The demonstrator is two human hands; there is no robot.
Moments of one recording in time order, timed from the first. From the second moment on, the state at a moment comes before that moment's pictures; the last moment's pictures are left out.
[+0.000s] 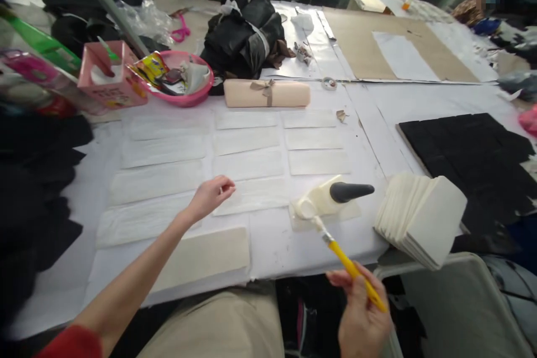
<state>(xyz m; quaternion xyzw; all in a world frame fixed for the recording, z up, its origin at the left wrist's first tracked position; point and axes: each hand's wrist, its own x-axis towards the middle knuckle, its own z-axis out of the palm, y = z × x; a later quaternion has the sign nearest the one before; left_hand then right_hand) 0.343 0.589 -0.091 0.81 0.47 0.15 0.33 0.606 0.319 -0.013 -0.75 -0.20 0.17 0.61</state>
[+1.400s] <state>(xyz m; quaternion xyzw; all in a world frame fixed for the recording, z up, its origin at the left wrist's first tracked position) 0.095 0.398 -0.190 0.43 0.77 0.06 0.46 0.618 0.383 -0.105 -0.82 -0.44 0.13 0.34</state>
